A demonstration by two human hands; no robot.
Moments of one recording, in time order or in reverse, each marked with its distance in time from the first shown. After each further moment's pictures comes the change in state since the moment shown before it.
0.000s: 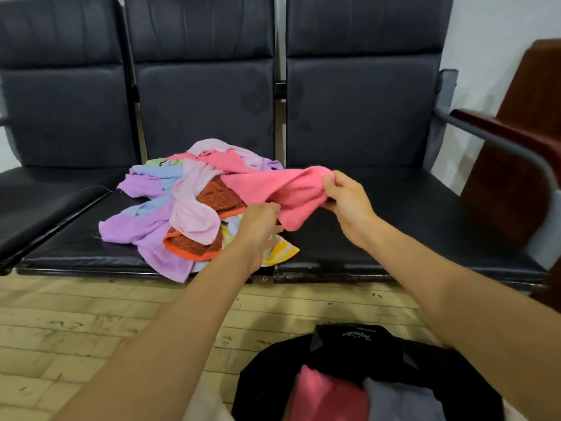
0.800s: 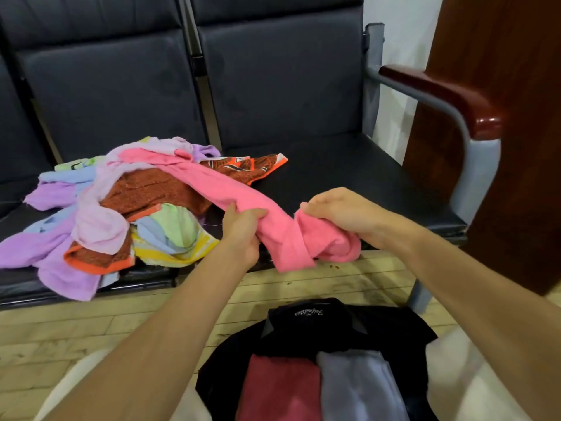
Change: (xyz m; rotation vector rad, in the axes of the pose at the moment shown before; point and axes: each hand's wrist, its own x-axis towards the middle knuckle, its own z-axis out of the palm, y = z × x) left_hand 0.030 -0.054 0.124 -0.319 0.059 -0.102; right_hand -0.054 0.003 -0.138 -0.494 -0.210 0.233
